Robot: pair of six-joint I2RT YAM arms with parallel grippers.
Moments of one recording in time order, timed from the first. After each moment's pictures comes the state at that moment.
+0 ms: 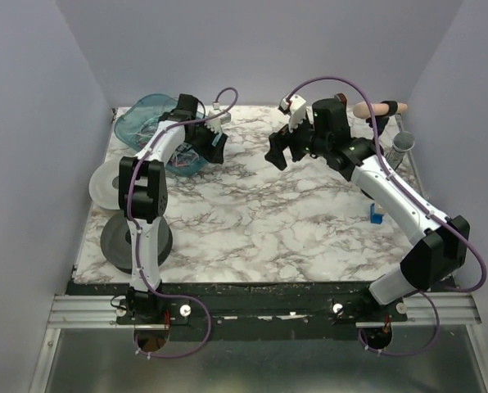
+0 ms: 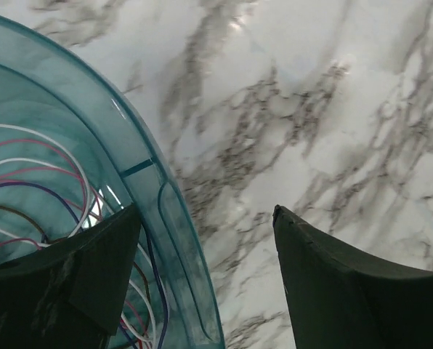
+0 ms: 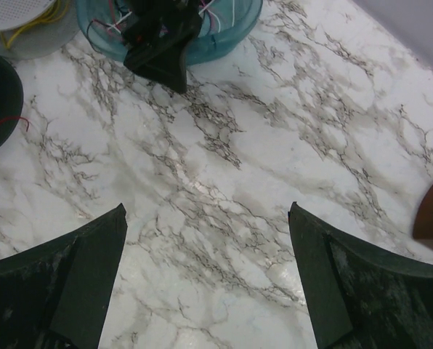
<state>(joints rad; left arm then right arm) -0.15 2.23 1.94 -0.74 0.56 0.46 0.51 1.55 1.47 -0.41 -0.31 -0.17</state>
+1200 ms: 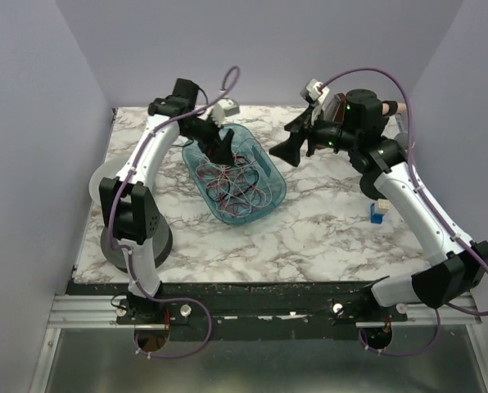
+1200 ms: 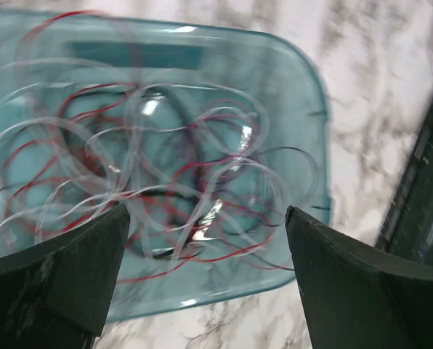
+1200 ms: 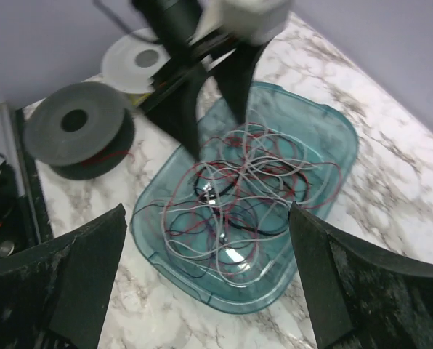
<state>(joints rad) -0.31 1.94 1.96 -1.16 0.82 0.65 0.42 1.41 1.50 -0.36 -0.59 -0.08</state>
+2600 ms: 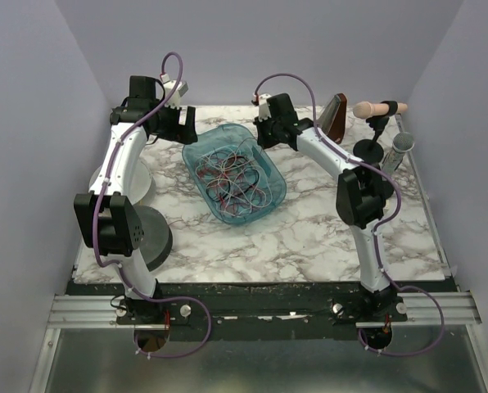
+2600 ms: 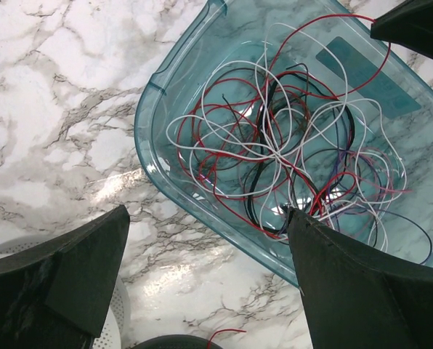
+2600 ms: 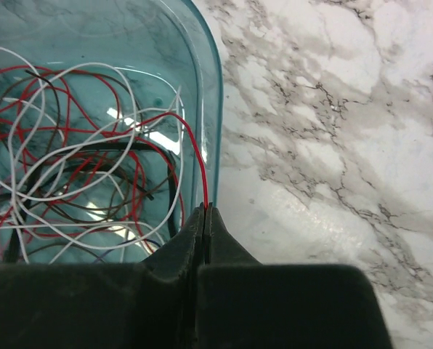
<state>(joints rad) -0.04 1.79 1.77 -0.78 0.42 0.15 0.49 2.26 2.00 -0.44 -0.12 -0.03</state>
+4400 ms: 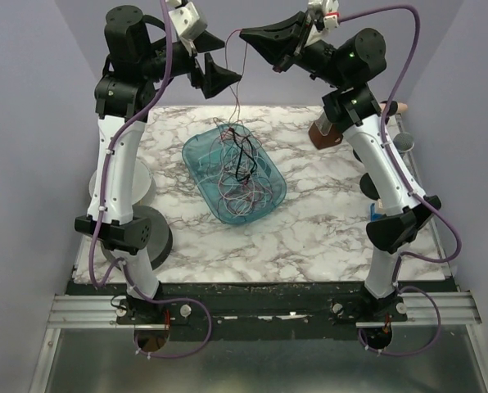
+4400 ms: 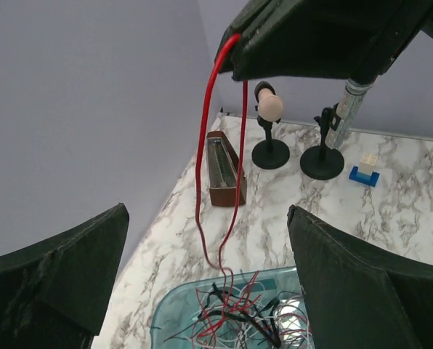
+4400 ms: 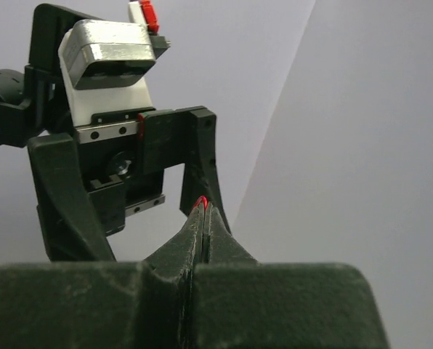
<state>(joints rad) -0.21 1.83 2.51 -0.64 0.95 0.18 0.51 1.89 2.30 0.23 -0.73 0.06</state>
